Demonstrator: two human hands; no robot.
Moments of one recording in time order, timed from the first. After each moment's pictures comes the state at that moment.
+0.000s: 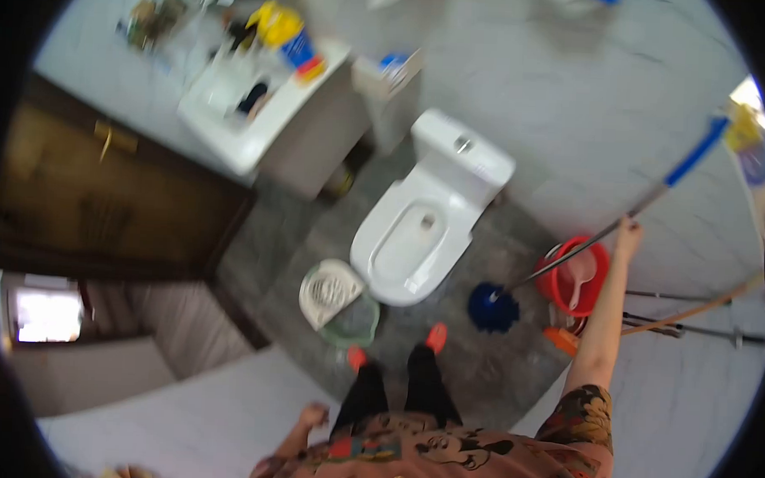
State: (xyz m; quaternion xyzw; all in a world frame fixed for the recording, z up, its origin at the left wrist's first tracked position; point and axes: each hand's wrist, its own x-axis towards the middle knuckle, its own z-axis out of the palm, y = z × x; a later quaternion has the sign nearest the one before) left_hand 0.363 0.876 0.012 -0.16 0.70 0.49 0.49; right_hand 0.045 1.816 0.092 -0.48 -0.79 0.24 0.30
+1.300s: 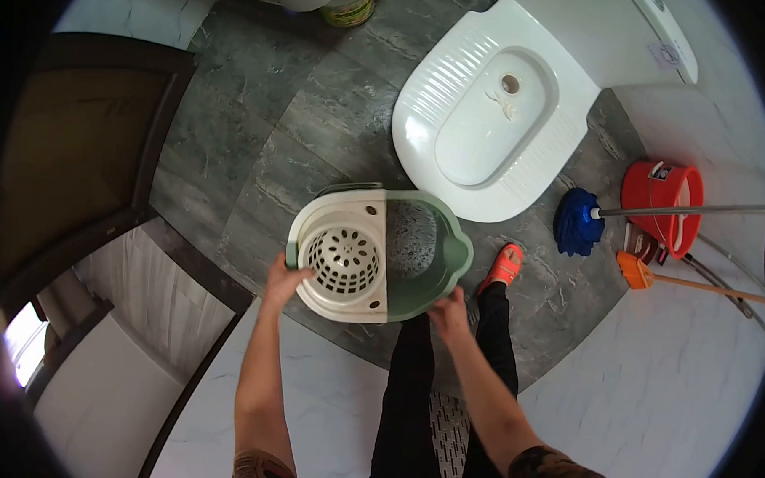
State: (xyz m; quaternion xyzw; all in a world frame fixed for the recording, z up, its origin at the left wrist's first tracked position) left_hand 0.049 0.732 -0.285 -0.28 0.78 0.42 0.37; right_hand 0.230 1.048 -0.314 -0.57 -0.29 0.75 -0.14
